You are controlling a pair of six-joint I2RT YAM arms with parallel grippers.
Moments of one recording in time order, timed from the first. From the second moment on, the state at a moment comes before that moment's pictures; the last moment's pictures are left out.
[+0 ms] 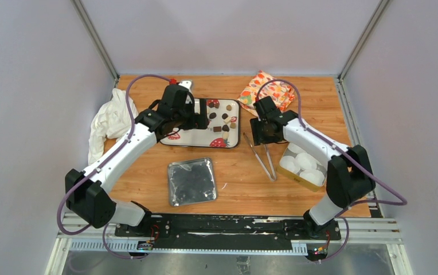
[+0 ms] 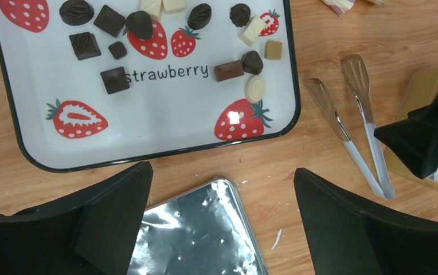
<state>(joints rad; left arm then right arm) -0.51 1.37 1.25 -0.58 -0.08 -0.39 0.52 1.61 1.20 -0.71 0.18 0.28</state>
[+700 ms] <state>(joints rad) -0.51 1.42 1.25 -0.56 -0.04 -0.41 0.53 1.43 0.92 -0.51 0.05 0.13</state>
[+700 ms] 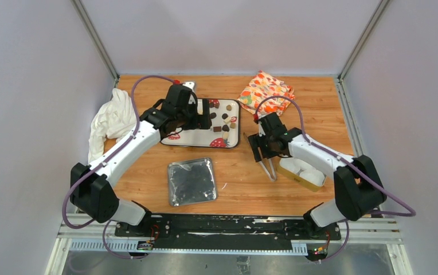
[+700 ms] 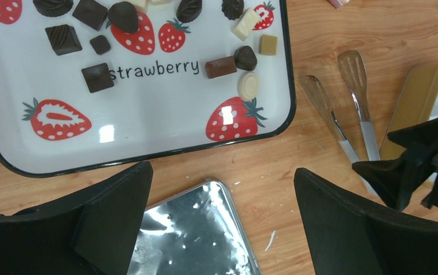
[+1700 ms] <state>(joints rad) -0.51 1.41 1.24 -0.54 -0.03 -0.46 0.53 1.59 0.89 -0.43 0.06 0.15</state>
